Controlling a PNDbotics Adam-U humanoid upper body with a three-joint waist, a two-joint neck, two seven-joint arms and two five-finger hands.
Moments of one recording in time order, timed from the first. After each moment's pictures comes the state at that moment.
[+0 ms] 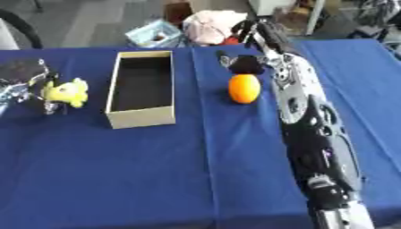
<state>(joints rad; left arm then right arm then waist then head) -0.76 0.58 -0.18 -1.05 -1.09 -0.15 -0.20 -0.85 -0.05 -0.07 -1.13 1.04 -0.11 0.23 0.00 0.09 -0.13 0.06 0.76</state>
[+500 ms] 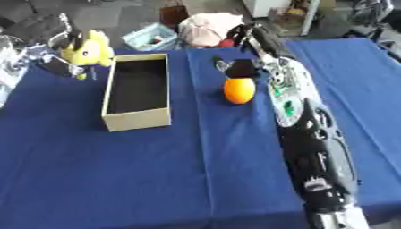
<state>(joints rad) -0.85 0.51 -0.24 -1.14 -1.08 -0.17 -0.23 -0.84 -0.02 -0.07 -1.13 1.04 -0.12 0.24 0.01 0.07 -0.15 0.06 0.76</state>
